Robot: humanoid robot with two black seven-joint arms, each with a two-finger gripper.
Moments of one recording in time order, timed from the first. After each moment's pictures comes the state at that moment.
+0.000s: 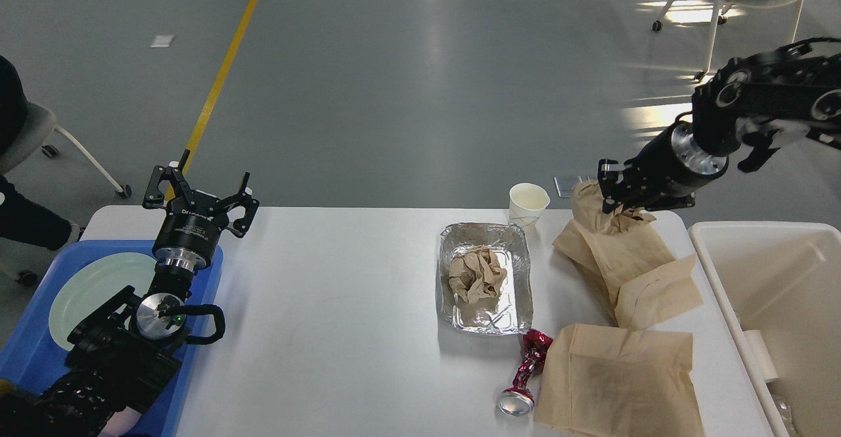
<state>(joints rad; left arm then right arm) -0.63 0.13 -1.06 -0.33 -0.10 -0.68 -0.31 1.80 -0.51 -0.85 1.08 -0.16 0.63 -0.25</state>
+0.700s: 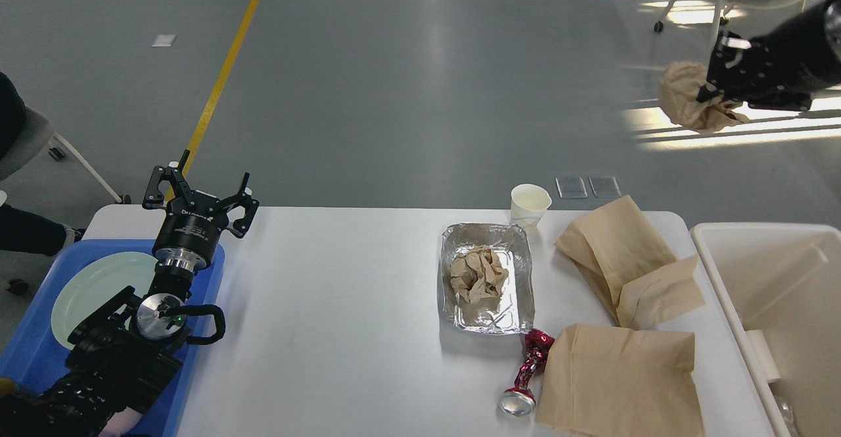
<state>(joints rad) -0.63 0.13 -1.06 -0.33 -0.10 -0.68 -0.31 1.82 -0.74 -0.82 0.83 -0.16 0.68 -0.25</state>
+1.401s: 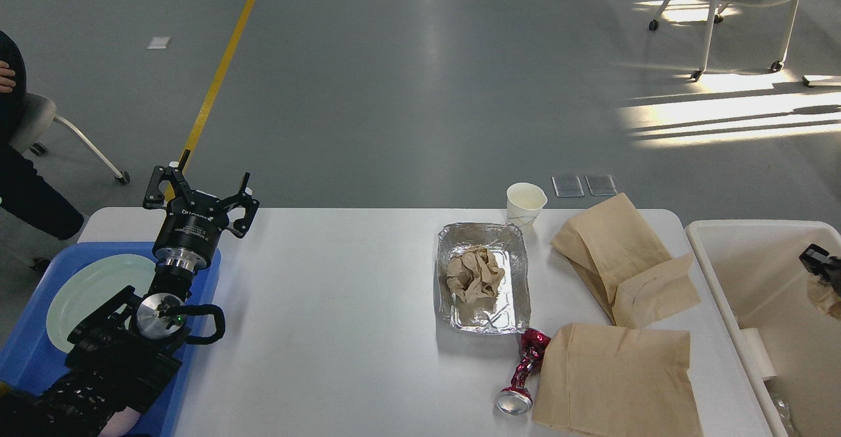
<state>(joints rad) -0.63 0.13 -1.06 -0.33 -0.10 -0.68 -0.31 1.08 -0.68 -0.82 0.61 -0.15 0.08 -0.25</state>
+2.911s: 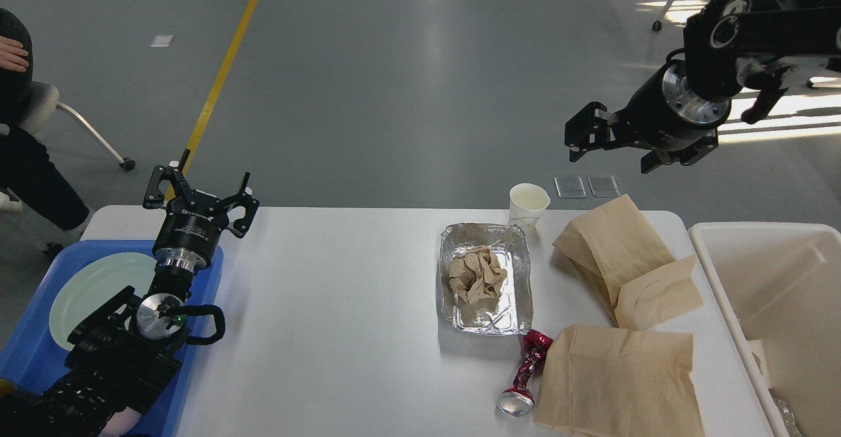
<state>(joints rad) -0.63 0.13 -1.06 -0.33 -0.10 -0.68 -0.31 2.15 -0.38 -1.07 1.29 -0.03 0.57 -0.25</state>
